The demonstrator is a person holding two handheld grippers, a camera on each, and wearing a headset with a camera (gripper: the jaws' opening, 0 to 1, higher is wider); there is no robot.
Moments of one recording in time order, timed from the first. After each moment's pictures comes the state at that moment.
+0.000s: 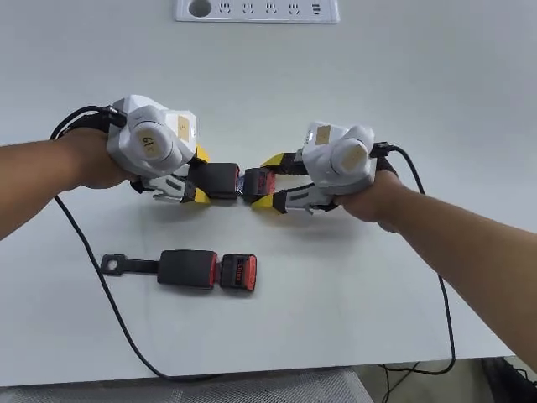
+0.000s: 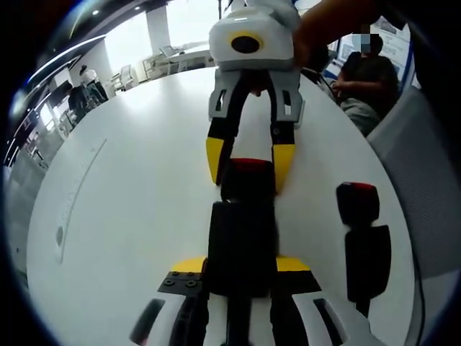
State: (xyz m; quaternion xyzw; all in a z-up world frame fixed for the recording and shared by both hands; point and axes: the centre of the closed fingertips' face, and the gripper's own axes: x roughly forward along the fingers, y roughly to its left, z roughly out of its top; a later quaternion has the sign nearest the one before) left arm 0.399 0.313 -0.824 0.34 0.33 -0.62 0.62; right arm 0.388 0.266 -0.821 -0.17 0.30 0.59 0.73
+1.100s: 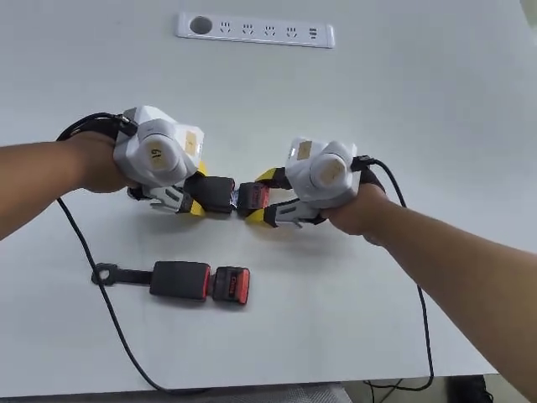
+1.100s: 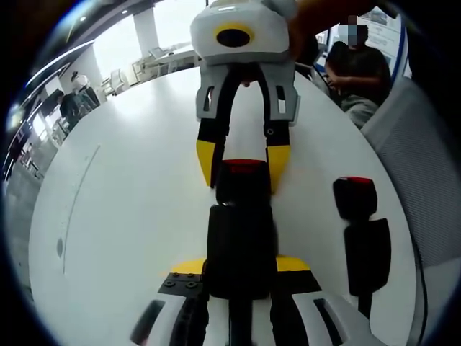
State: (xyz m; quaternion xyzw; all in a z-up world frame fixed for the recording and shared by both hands) left arm 0.399 0.312 -0.825 0.36 0.33 -0.63 0.60; right arm 0.396 0.261 -0.830 -0.22 0.33 0.57 0.72
